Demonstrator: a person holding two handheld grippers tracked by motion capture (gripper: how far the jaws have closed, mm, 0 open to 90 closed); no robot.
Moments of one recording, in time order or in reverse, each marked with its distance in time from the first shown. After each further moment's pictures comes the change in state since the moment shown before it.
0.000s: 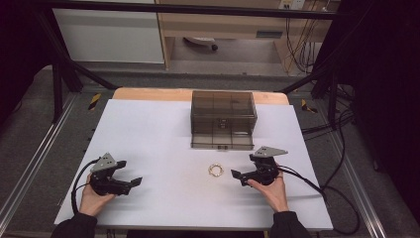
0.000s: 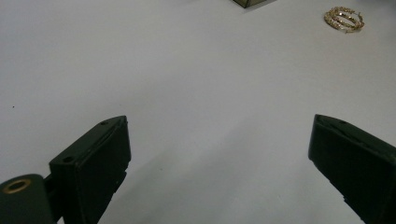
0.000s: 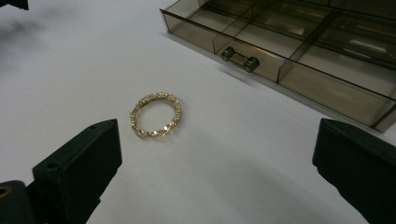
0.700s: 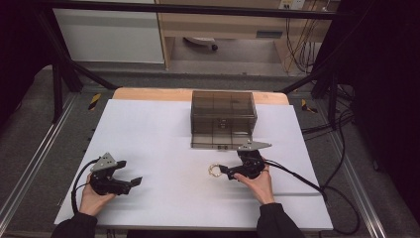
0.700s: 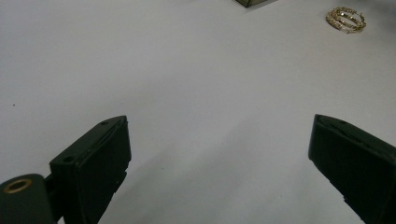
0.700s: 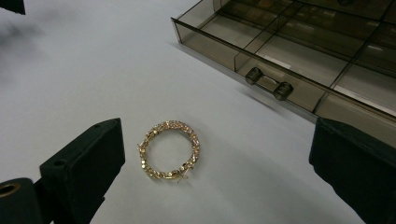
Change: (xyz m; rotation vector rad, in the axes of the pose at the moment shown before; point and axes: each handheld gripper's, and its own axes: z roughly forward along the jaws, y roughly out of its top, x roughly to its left) left arm 0.001 0.000 0.001 0.003 0.000 -0.007; right arm 0.014 0.021 0.034 0.029 0.014 0.001
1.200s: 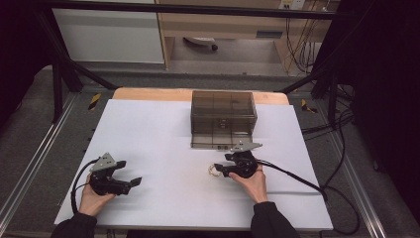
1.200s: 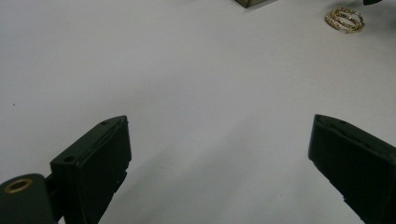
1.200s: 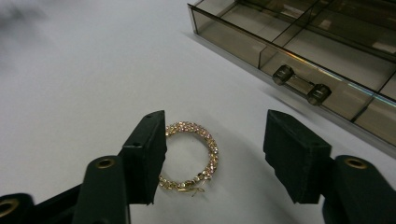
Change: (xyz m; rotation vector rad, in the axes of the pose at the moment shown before) left arm 0.000 -0.001 -0.001 -0.003 -0.003 0.000; right arm 0.008 0.000 0.020 0.031 0.030 -0.042
